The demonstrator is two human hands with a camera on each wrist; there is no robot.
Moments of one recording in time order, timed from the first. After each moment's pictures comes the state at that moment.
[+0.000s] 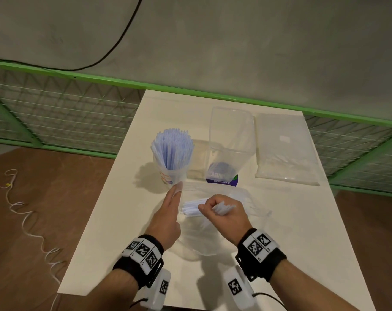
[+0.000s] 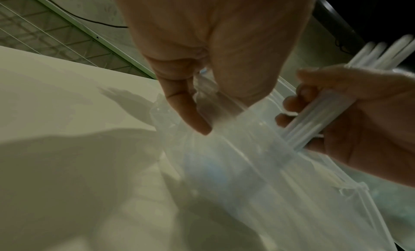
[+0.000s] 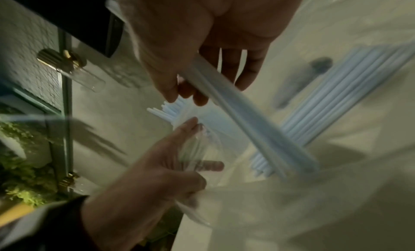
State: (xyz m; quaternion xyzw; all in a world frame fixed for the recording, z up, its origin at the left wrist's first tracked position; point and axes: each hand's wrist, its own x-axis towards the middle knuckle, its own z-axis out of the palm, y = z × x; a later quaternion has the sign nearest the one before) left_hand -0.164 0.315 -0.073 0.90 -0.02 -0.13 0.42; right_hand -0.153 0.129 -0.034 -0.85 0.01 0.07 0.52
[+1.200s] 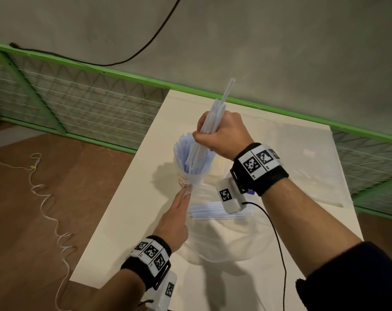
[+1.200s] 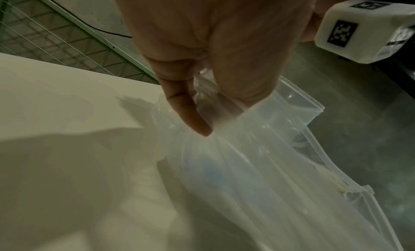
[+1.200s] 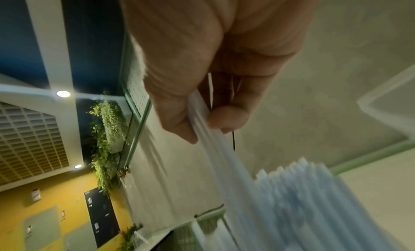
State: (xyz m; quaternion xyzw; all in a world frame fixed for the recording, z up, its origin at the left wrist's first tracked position) left_hand -0.163 0.329 -0.071 0.89 0.02 -0.18 0.41; right_hand -0.017 0.206 0.110 -0.91 -0.21 0.00 0.36
